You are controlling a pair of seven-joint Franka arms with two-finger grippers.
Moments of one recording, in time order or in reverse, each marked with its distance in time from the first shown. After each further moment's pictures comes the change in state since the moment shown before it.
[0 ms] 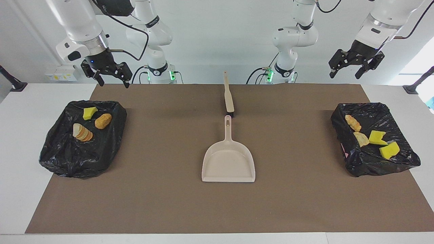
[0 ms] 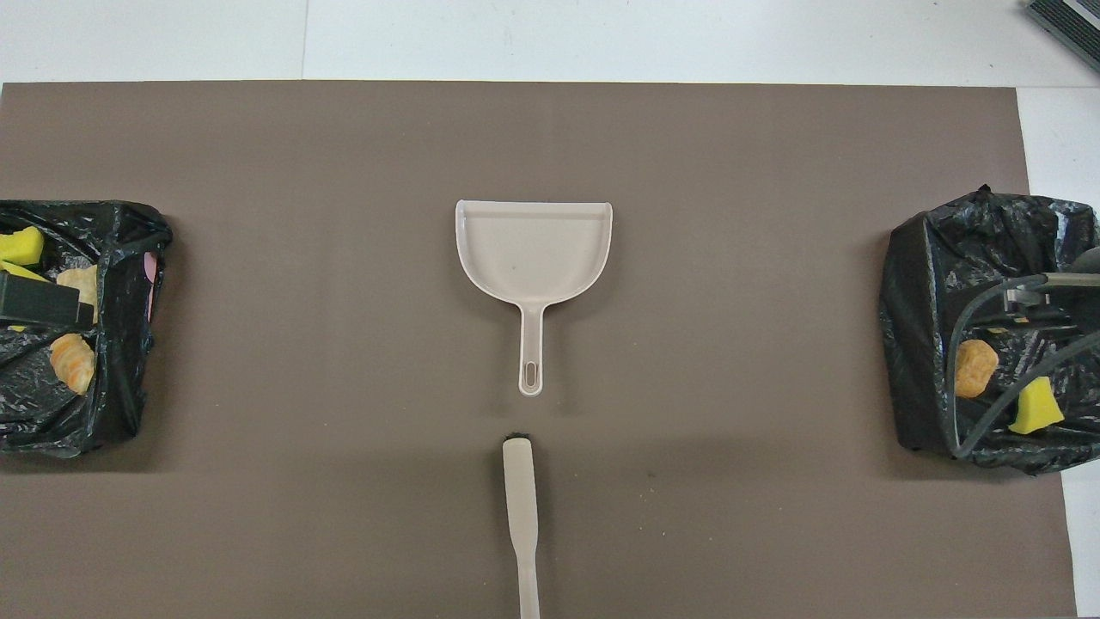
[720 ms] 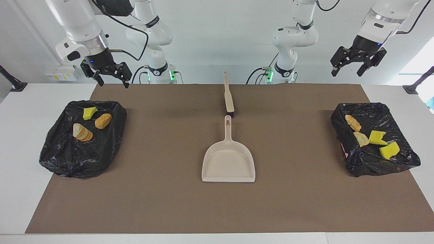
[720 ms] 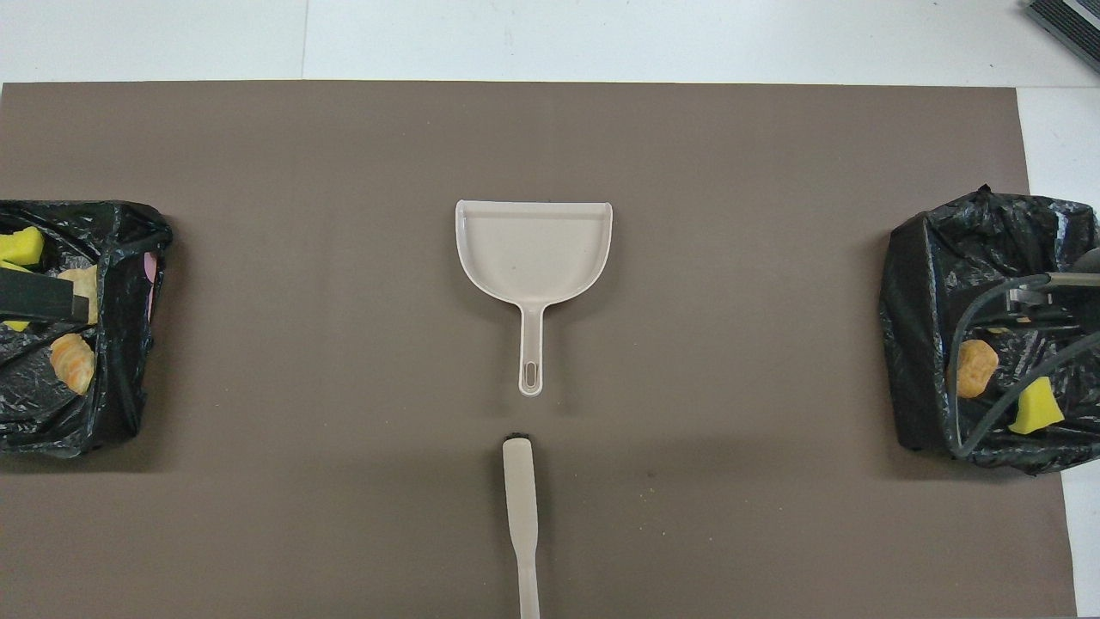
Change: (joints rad) left arm 0.000 -0.014 -0.001 -0.015 0.000 0.026 -0.060; right arm -0.004 0.000 -0.002 0.000 0.000 0.000 0.000
